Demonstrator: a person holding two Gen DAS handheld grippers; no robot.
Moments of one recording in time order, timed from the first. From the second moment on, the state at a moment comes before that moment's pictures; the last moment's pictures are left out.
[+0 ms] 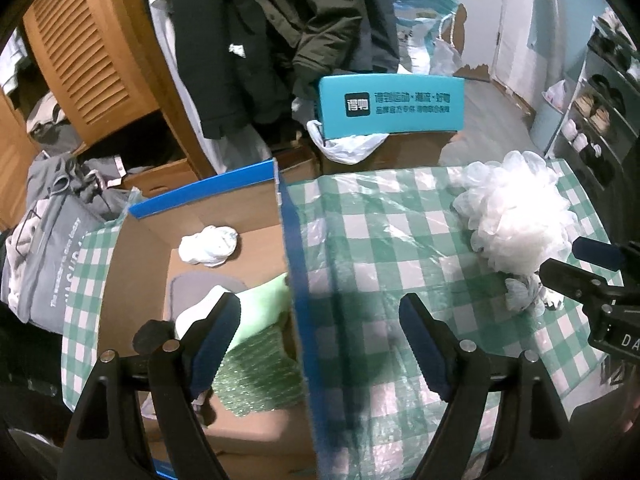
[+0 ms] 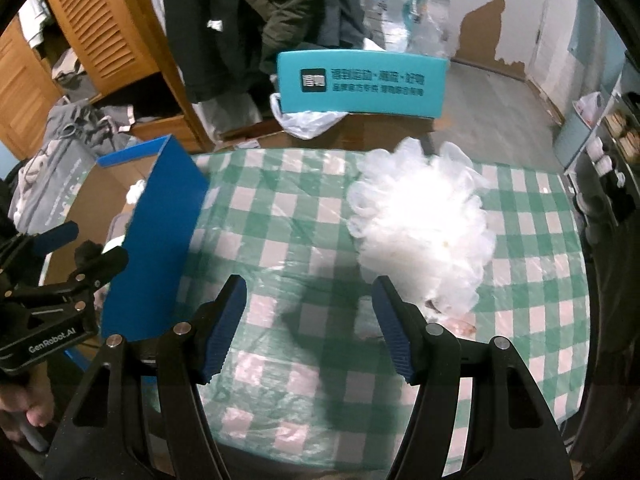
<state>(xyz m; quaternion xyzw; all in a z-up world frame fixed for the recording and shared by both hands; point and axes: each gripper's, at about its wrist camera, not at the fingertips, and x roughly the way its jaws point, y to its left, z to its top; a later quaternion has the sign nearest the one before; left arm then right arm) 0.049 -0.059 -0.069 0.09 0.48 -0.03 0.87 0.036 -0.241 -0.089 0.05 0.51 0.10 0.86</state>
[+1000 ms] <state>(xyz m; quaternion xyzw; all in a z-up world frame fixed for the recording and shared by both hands) 0.121 -0.138 -0.102 0.12 0.52 -0.07 0.85 0.112 -0.308 -0.126 0.01 0.55 0.06 0.83</state>
